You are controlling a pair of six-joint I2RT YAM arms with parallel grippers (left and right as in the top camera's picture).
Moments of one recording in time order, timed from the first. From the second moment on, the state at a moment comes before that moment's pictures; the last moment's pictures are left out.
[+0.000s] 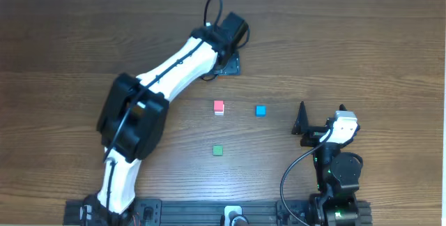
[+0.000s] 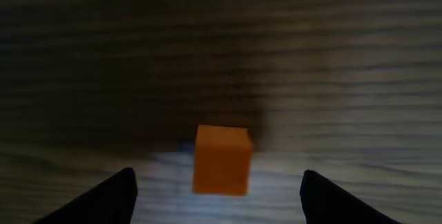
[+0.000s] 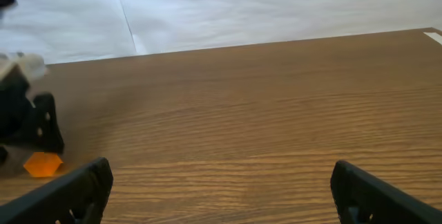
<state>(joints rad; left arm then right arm) -0.60 2.18 1.69 -0.85 -0.12 -0.66 0.07 0.07 0.01 -0.06 0.10 0.10</state>
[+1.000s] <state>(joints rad) -0.61 2.24 1.69 -0.82 -0.12 -0.64 0.07 0.07 0.01 -0.06 0.10 0.11</state>
